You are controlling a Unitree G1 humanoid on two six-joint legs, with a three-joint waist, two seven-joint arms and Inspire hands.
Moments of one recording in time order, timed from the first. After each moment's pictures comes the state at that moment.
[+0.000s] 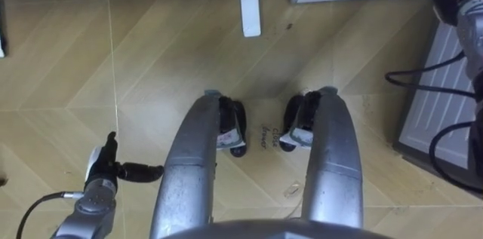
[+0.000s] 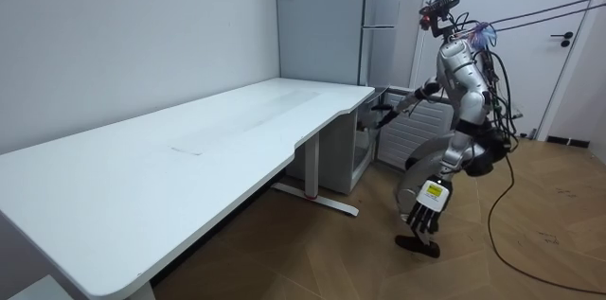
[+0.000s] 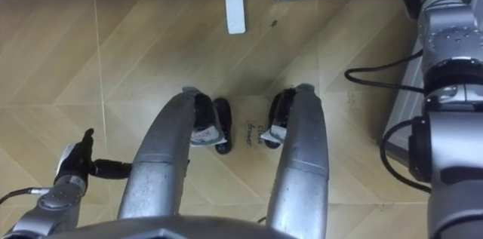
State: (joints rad) left arm 0.15 0.42 -0.31 0.72 -0.28 0.00 0.26; right arm -0.71 -0.59 -0.02 1.01 1.65 0.00 -0.21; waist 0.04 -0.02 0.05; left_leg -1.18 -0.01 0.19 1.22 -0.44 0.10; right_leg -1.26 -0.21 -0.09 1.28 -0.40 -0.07
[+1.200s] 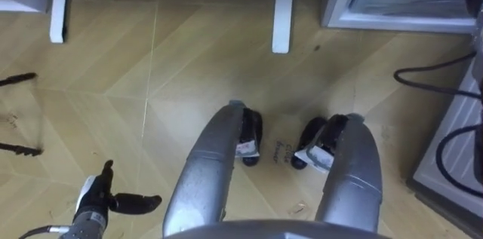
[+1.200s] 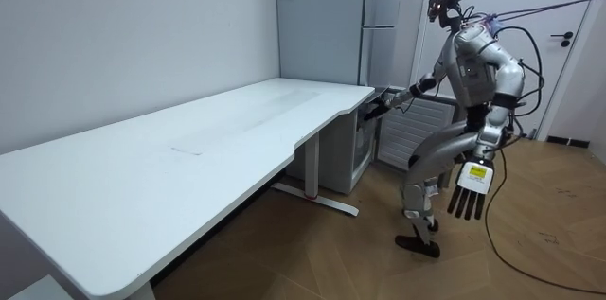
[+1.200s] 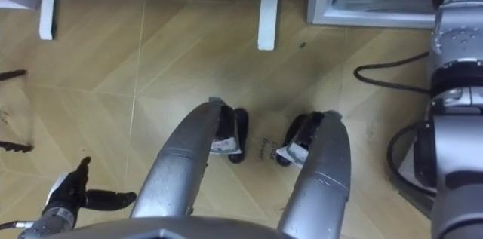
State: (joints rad) left arm 0.36 0.47 -0.28 0.56 -0.28 0.03 0.19; right arm -0.66 -0.61 0.01 1.03 1.65 -0.15 -0.08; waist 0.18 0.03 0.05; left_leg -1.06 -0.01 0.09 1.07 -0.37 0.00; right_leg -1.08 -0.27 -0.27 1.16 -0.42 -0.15
